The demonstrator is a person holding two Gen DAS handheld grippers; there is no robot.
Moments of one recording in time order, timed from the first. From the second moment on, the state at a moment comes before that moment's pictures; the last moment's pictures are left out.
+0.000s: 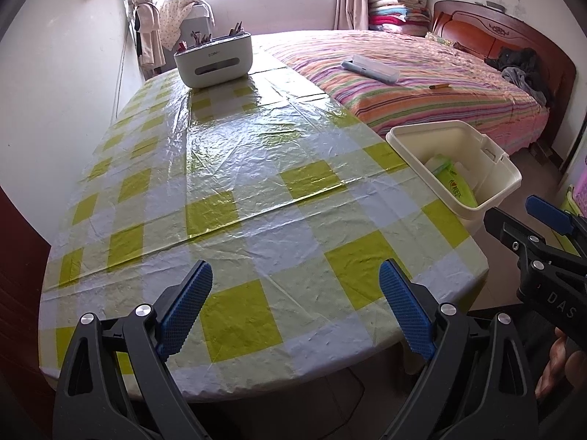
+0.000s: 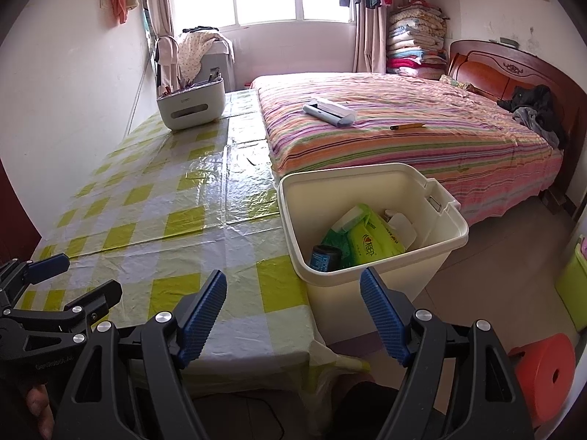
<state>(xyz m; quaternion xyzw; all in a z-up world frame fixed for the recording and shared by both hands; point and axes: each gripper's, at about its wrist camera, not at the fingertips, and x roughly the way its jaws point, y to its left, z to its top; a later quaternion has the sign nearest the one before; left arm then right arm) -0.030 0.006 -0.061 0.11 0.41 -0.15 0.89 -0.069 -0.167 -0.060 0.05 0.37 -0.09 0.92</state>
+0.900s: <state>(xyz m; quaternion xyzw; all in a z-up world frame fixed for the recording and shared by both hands) -0.035 -0.007 -0.068 0.13 0.41 -0.16 0.89 -0.071 -0.175 -0.066 0.06 0.37 -0.09 0.92</state>
